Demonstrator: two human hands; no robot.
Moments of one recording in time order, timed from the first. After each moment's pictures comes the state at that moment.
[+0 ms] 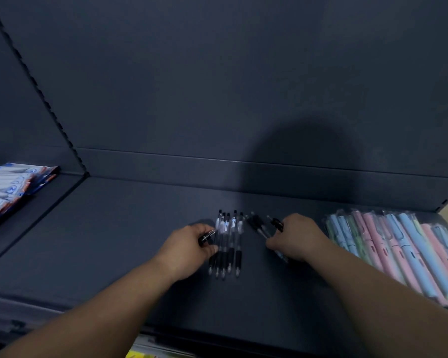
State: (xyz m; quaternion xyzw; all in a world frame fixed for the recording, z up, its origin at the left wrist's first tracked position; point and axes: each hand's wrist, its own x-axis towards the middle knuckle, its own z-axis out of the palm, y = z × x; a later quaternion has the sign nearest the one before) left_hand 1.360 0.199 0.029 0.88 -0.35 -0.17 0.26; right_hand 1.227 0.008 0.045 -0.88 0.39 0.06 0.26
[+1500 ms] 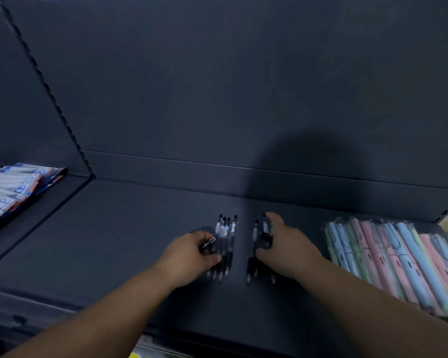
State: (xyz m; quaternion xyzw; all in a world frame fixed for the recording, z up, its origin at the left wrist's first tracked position) left_hand 1.350 0.201 0.028 0.88 -0.32 -0.21 0.28; right_hand 1.218 0.030 0.042 -0.92 0.31 0.01 0.23
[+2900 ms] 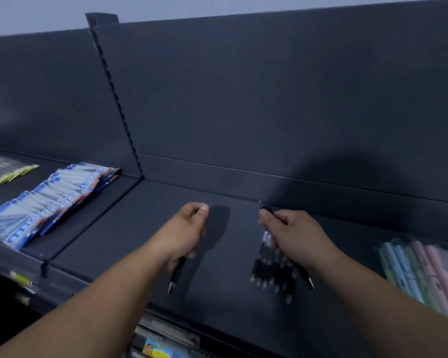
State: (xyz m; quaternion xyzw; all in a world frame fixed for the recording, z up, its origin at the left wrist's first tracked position) left_hand 1.384 0.256 0.088 0.79 -0.14 -0.24 0.54; right_hand 1.270 0.085 0.085 -0.82 0.28 -0.10 0.50
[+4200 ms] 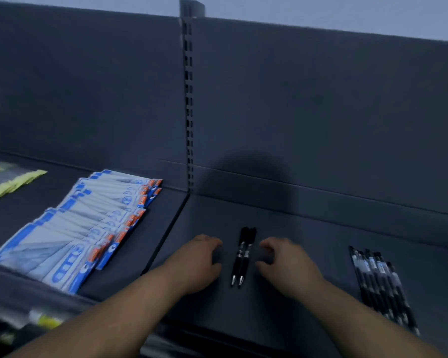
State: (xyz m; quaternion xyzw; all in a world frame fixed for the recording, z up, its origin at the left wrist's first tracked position) left_hand 1.555 0.393 0.036 0.87 -0.43 -0.17 0.18; right_hand 1.420 0.243 0.051 -0.93 0.30 -0.02 0.20
